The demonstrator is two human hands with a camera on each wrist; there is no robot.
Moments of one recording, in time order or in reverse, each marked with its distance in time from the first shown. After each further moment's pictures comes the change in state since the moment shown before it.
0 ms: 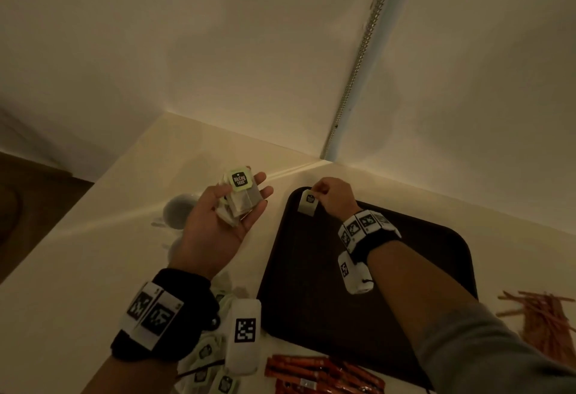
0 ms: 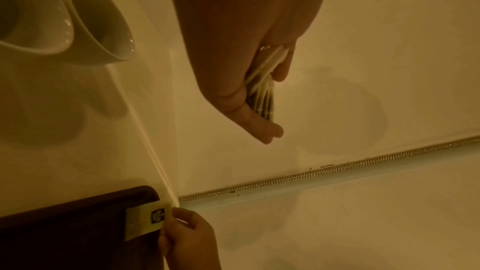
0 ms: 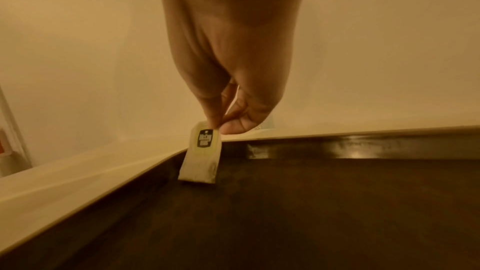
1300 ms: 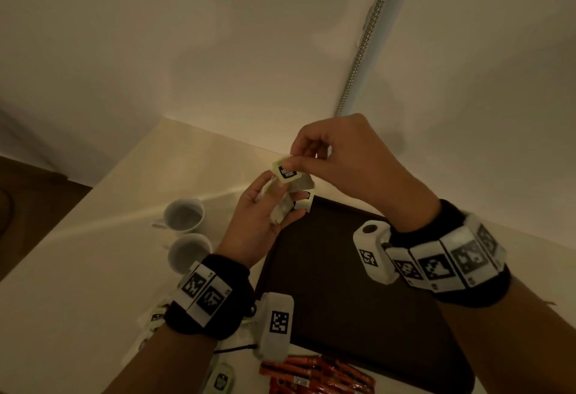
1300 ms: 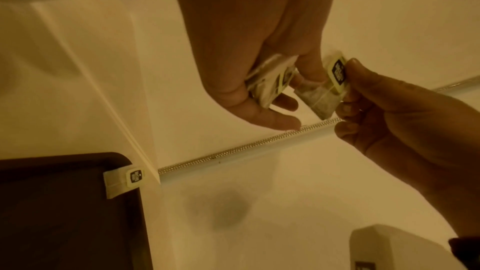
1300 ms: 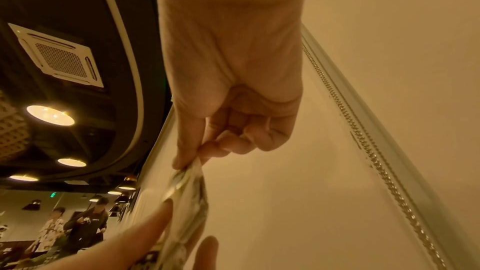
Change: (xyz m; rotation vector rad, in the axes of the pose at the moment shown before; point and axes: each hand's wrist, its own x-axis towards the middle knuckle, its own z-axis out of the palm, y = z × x) left_hand -0.002 -0.030 0.045 0.263 -0.142 0.142; right_hand -0.109 -0.174 -0.133 -0.075 0.004 -0.621
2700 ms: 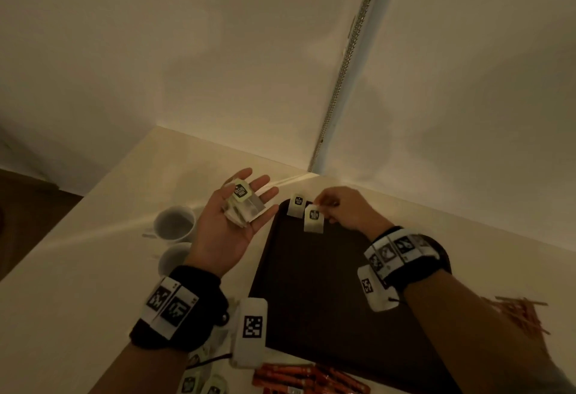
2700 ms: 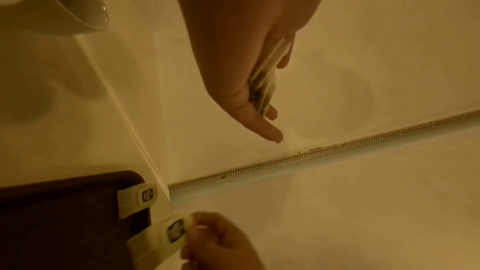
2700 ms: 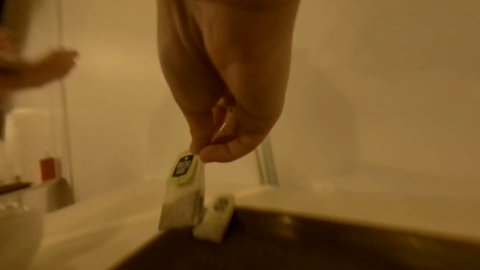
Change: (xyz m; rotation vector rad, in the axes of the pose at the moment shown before) left_hand 0.002 0.013 -0.023 -0.237 0.120 -0.091; right_hand -0.036 0.147 0.069 0.170 -0.205 0.617
